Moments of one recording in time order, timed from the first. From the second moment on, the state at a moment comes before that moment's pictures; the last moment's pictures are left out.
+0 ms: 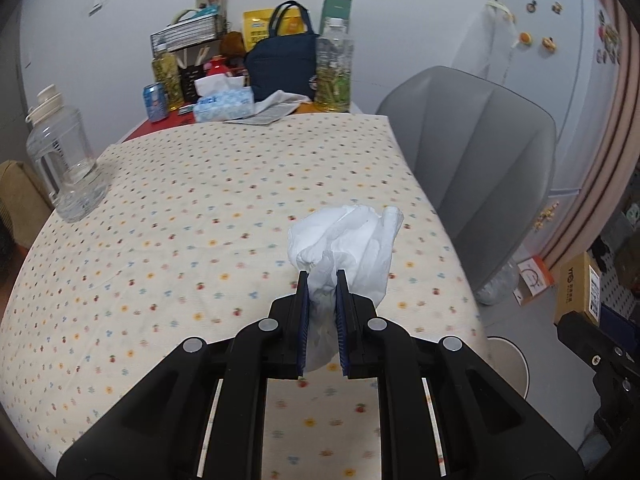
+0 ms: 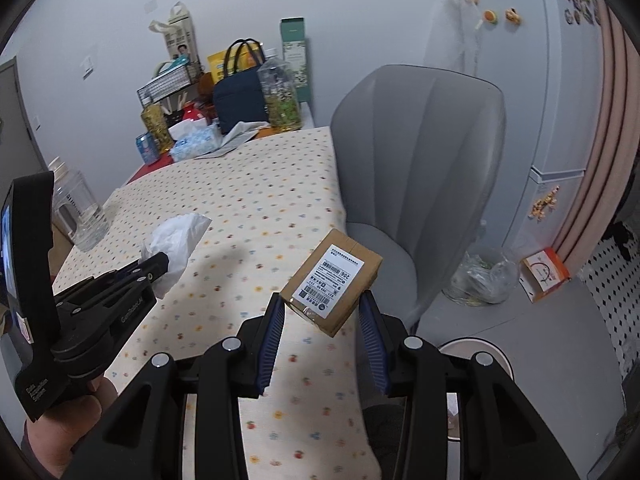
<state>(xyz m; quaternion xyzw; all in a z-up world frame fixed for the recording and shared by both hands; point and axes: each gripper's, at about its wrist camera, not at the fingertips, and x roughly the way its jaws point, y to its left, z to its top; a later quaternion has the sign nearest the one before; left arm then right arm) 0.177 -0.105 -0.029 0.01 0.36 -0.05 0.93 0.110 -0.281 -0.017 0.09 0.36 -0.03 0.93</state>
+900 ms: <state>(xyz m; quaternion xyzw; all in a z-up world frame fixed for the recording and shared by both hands) 0.178 -0.263 -0.058 0.10 0.39 -0.14 0.90 0.080 -0.418 -0.060 0.16 0.38 -0.12 0.90</state>
